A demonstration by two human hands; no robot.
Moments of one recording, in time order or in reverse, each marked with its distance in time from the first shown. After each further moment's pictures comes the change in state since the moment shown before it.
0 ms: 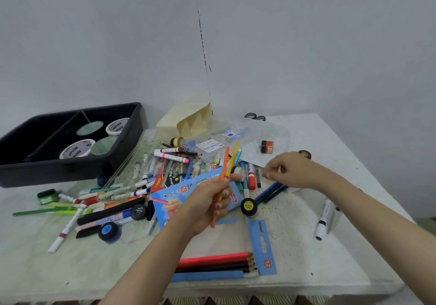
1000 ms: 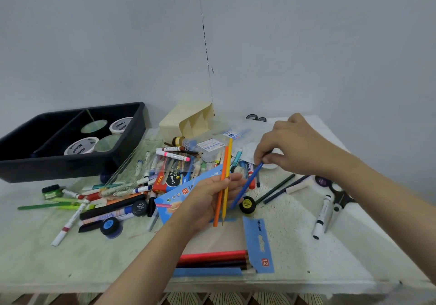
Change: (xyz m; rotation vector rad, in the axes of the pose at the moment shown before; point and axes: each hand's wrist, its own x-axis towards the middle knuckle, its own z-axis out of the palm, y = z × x) left_hand -0.003 -0.001 0.005 -0.057 0.040 0.010; right_hand -0.025 -0.060 -0.052 -0.493 0.210 -0.323
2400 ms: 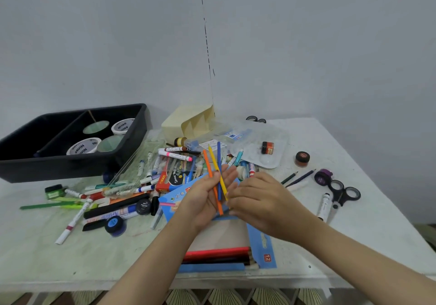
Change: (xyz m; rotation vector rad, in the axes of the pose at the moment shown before) left_hand -0.005 0.003 -0.002 -0.468 0.054 0.011; right_hand -0.033 -0.064 0.087 0.124 0.527 -0.412
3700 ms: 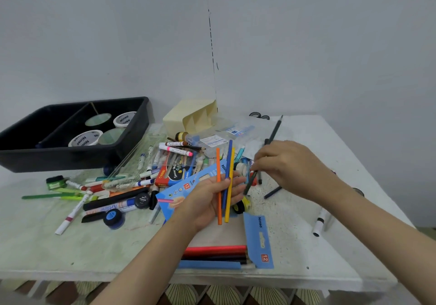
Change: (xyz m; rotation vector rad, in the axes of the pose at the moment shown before) left_hand 0.000 -0.009 -0.003 0.284 -0.010 -0.037; right_hand 0.012 0.057 -0.035 -0.118 -0.205 0.159
